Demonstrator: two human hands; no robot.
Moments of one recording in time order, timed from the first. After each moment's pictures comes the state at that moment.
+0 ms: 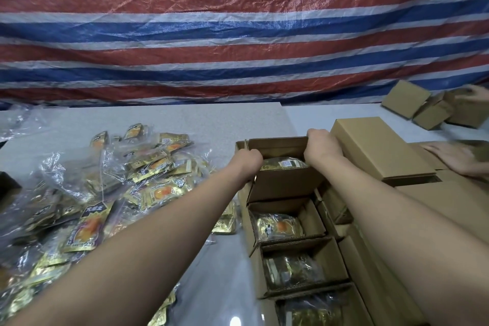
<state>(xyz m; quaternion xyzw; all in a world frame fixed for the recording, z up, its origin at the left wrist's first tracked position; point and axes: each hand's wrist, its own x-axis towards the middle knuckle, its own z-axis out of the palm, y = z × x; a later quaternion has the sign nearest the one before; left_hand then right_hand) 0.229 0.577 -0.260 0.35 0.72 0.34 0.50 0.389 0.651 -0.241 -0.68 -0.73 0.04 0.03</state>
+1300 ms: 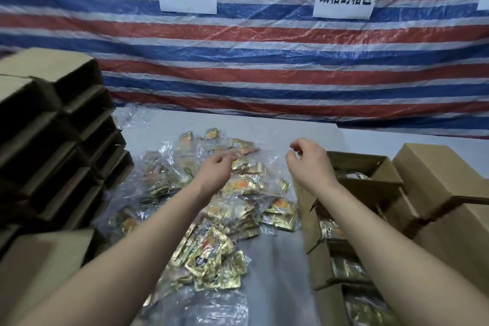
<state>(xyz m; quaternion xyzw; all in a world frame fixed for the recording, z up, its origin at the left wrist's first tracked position) 0.045 0.366 -0.200 0.35 0.72 0.46 0.38 0.228 0.483 -0.197 -0.50 -0.81 0.18 0.26</state>
